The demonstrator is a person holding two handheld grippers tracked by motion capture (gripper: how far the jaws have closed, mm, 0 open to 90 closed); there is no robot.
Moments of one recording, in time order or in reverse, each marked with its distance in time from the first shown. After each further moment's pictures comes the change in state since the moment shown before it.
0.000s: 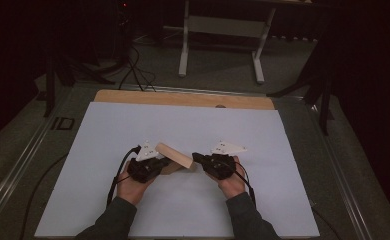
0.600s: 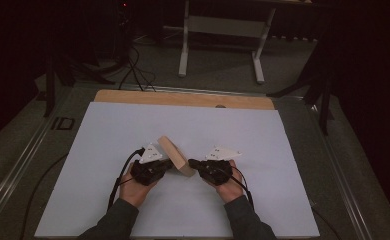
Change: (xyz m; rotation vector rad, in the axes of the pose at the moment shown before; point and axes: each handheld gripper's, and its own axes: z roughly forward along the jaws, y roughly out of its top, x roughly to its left) left arm -0.009 0.000 0.003 0.008 -0.029 0.012; right arm 0.014 -0.007 0.004 0.045 0.027 -0.047
